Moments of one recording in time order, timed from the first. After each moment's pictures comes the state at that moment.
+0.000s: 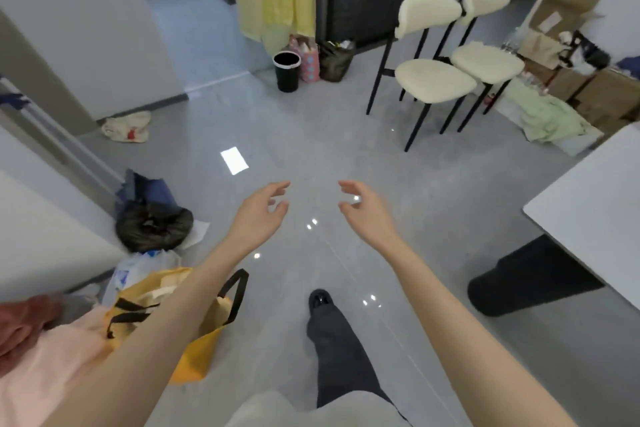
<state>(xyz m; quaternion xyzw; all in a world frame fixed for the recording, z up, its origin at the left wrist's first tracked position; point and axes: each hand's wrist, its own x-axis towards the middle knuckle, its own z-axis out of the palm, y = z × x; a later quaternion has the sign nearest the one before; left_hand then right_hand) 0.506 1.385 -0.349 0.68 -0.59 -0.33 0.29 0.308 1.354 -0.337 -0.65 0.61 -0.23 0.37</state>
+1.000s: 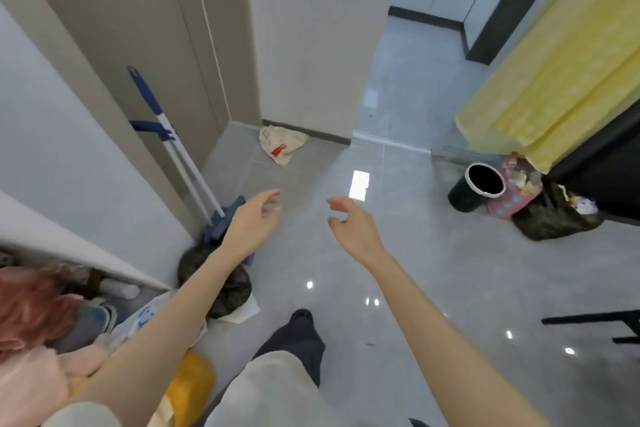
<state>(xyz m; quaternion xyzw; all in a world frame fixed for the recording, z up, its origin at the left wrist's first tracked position) 0.944 0.921 -0.400 0.86 -0.24 -0.23 0.39 0.818 0.773 -0.372 -0.83 0.33 -0.01 0.45</state>
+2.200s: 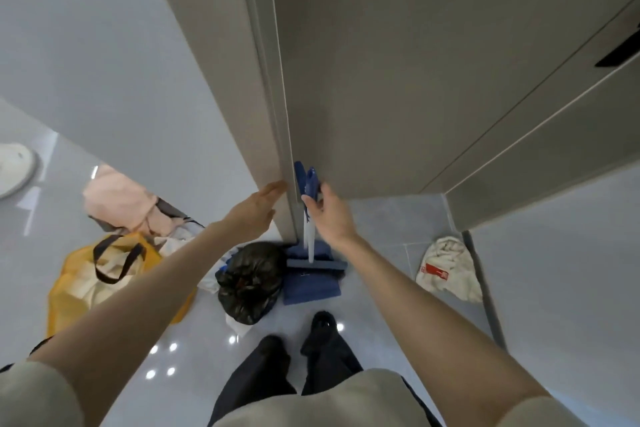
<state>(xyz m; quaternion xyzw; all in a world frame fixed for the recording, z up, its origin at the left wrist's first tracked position) 1.301 0.963 -0.451 0.94 0.17 -0.17 0.25 1.389 0.816 -0.436 -0.86 -0.21 0.30 0.37</state>
